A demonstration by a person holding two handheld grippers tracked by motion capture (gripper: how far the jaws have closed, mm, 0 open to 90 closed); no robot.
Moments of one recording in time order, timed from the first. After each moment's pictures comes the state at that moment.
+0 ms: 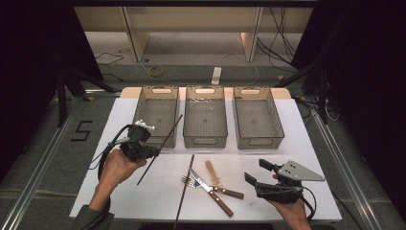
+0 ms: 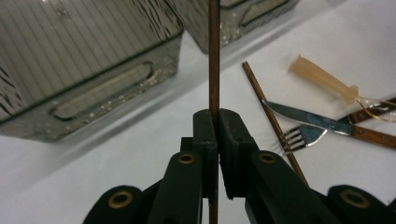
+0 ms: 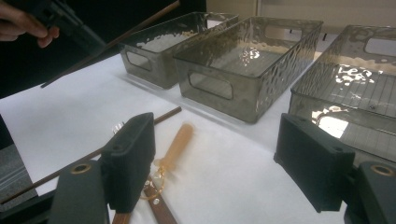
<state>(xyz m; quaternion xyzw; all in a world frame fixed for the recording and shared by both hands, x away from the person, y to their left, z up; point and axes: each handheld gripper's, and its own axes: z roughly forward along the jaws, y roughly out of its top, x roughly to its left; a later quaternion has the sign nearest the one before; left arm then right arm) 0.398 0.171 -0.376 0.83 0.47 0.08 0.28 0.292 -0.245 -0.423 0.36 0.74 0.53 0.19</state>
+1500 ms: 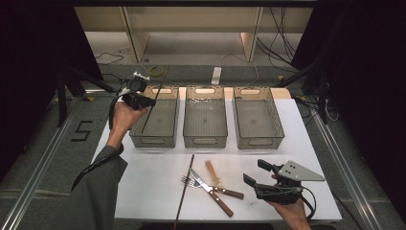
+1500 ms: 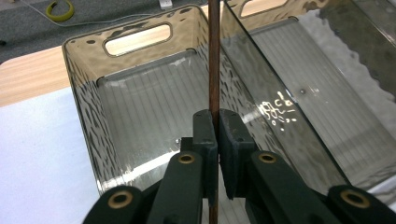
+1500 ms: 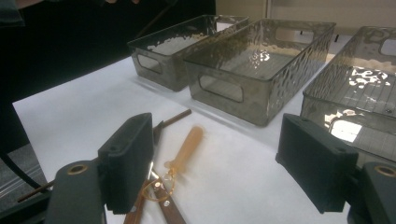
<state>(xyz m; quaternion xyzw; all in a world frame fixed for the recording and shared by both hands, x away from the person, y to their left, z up) 0.535 0.192 -0.352 0.77 0.52 0.17 0.32 0.291 -0.244 -0.422 0.36 0.74 0.55 0.18</state>
